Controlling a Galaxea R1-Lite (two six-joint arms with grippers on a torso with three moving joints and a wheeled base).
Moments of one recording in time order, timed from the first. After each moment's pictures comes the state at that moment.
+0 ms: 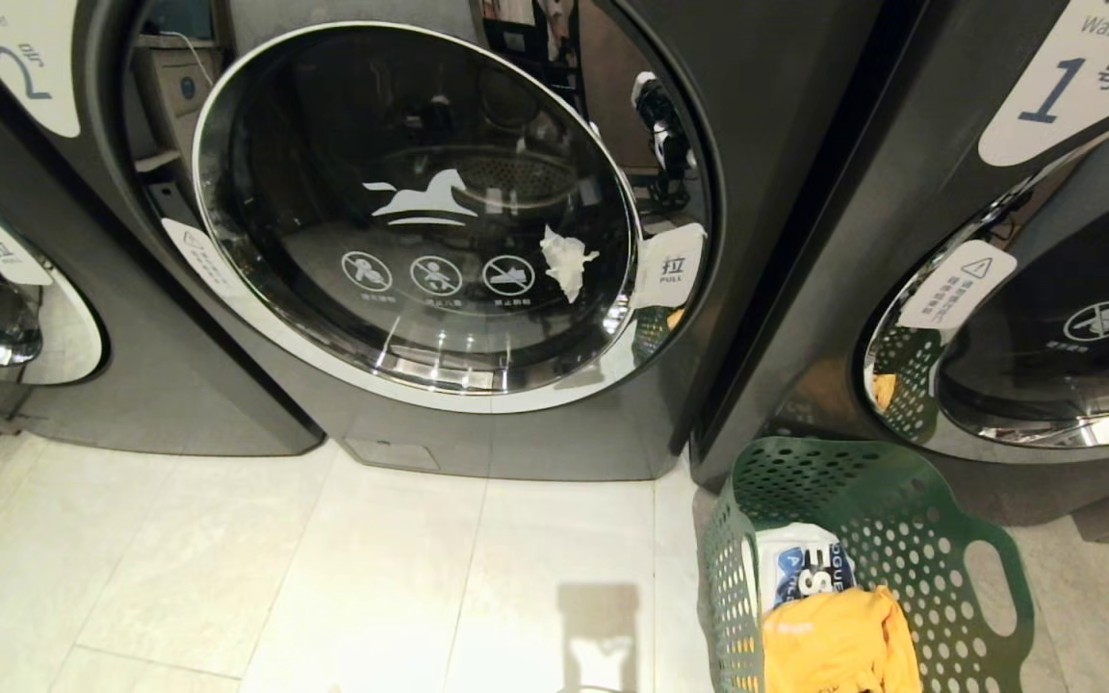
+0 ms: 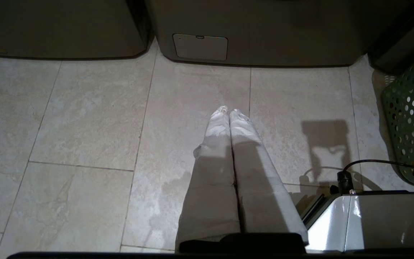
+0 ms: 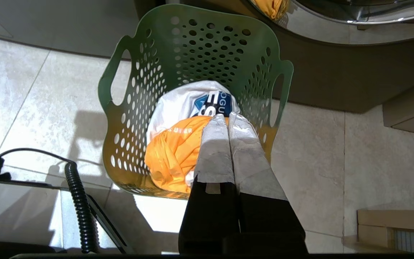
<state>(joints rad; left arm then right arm) 0.00 0.00 -0.07 0.18 0.00 0.04 -0.01 0.00 -0.07 0.18 0.03 -0.10</state>
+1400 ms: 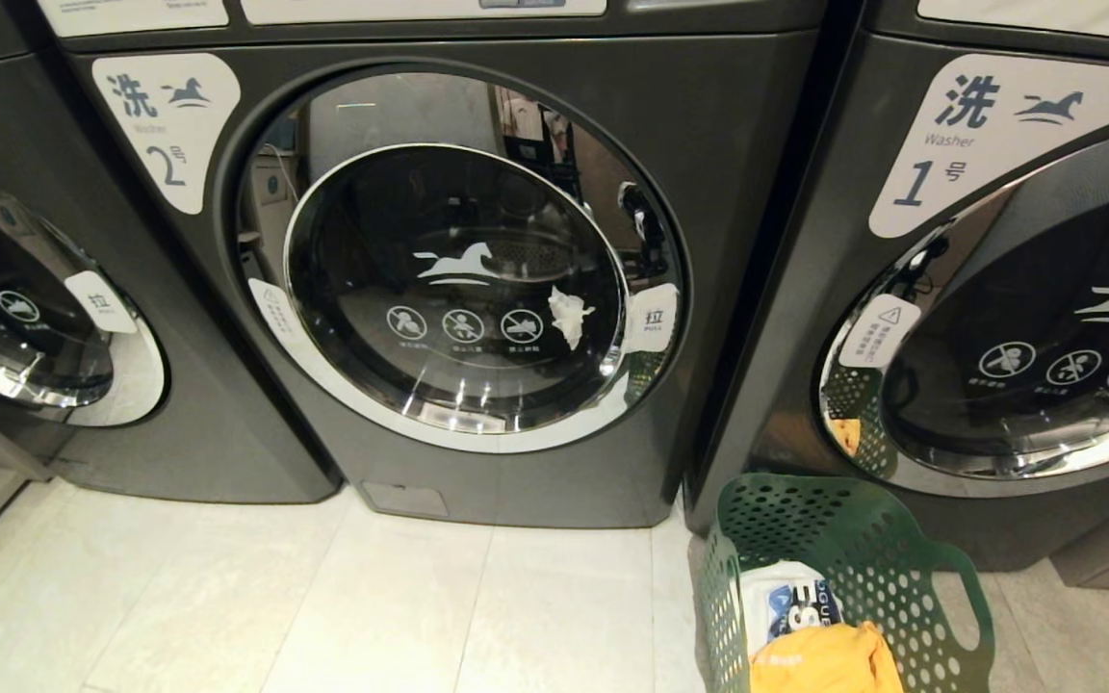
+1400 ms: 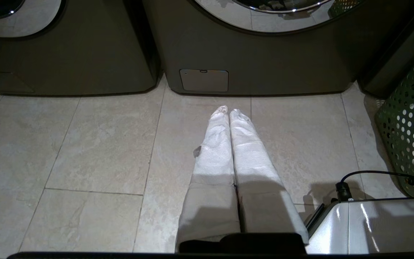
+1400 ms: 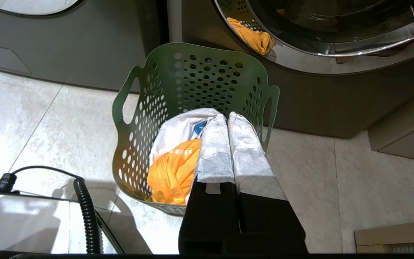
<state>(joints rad) 0.00 0.00 -0.07 0.18 -0.01 0.08 -0.01 0.00 -0.07 0.18 0.03 -0.09</state>
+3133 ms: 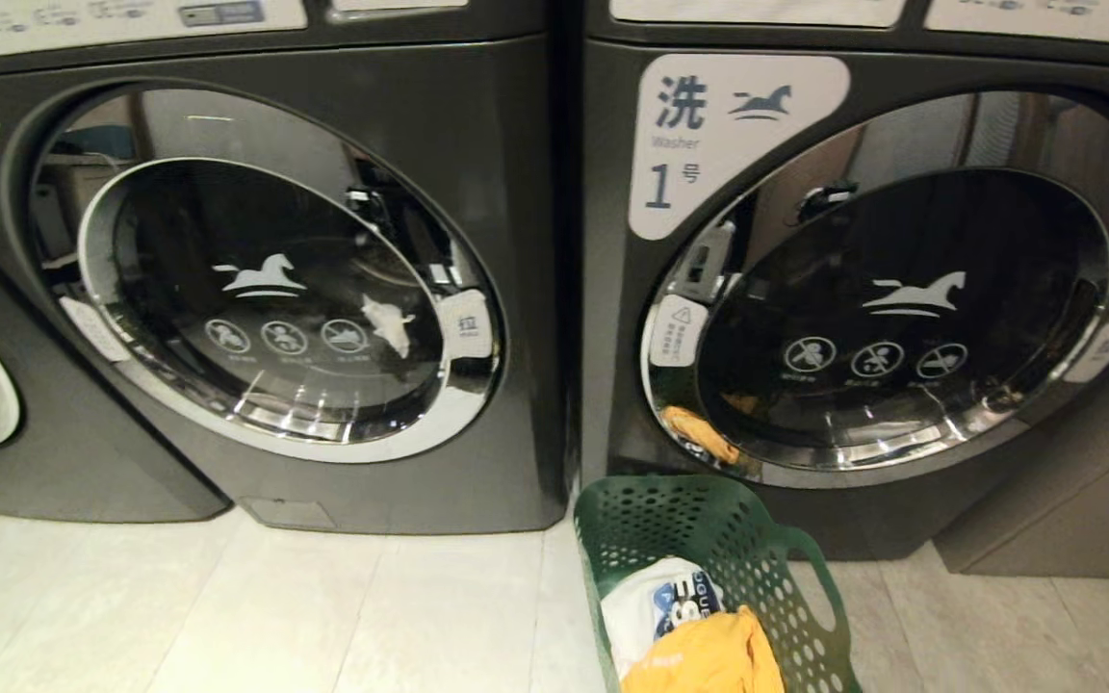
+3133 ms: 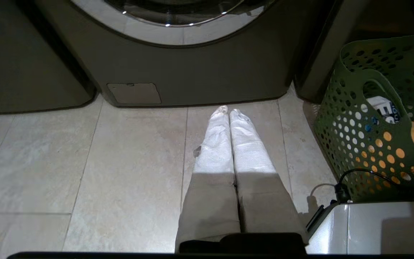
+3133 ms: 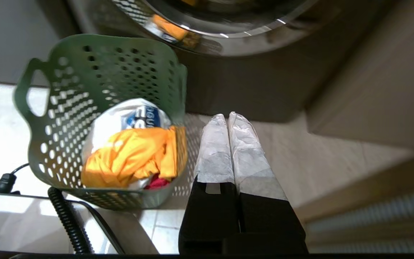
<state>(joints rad) 0.00 0.00 -0.07 0.18 0.00 0.07 -0.01 0.00 -0.07 0.18 0.03 -0.09</state>
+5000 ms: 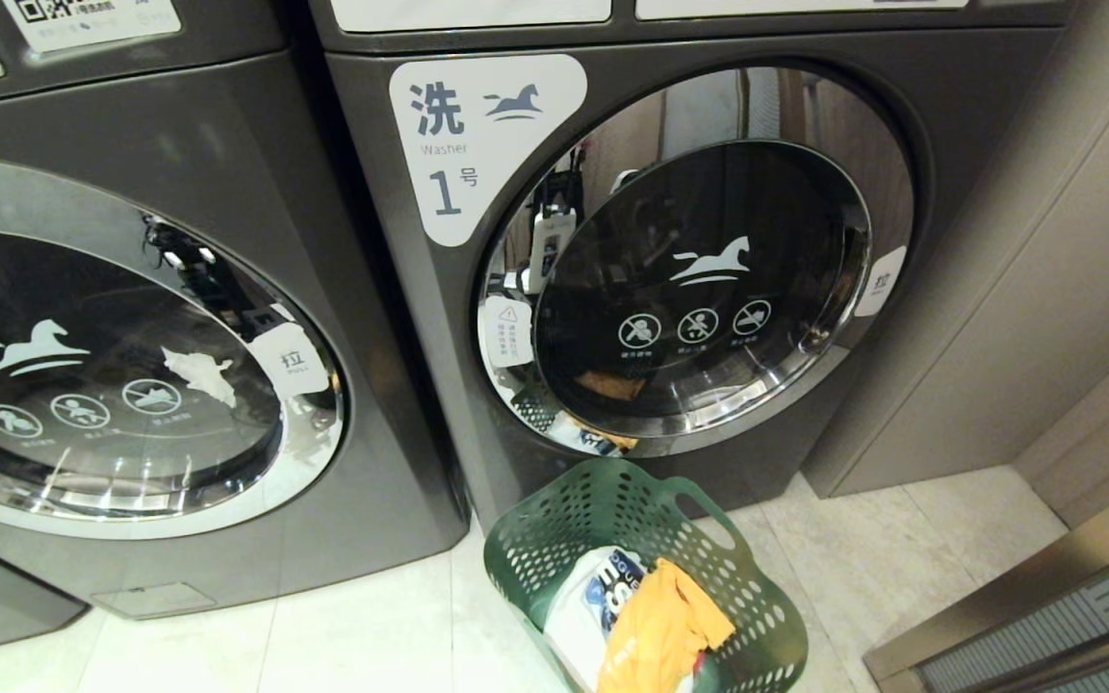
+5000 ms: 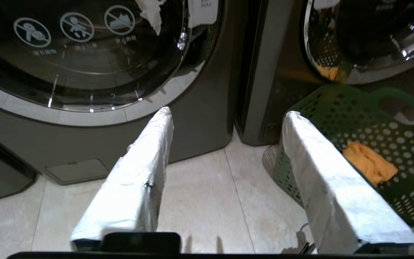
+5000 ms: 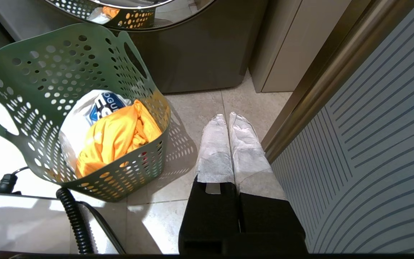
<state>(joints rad) 0.00 0.04 -0.27 0.20 -0.01 0.04 -0.01 0.00 -0.07 0.18 0.03 -0.09</state>
